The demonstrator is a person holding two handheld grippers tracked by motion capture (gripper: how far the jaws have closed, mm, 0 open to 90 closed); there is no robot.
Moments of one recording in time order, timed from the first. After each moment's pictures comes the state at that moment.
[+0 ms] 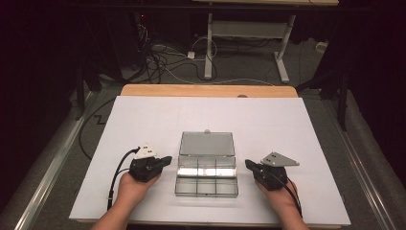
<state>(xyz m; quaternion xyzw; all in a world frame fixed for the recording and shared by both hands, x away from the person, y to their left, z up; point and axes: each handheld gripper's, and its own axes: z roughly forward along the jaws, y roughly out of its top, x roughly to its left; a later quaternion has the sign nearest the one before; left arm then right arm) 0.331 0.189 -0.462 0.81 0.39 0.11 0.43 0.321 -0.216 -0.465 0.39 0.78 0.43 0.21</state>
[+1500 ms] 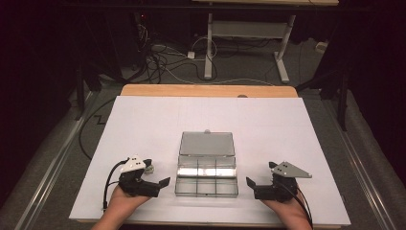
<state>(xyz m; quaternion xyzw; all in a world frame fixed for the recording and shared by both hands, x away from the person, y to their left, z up) 0.307 0.210 -0.472 0.80 0.38 0.10 0.45 0.297 -0.235 -0.469 0.42 0.77 0.44 0.22</state>
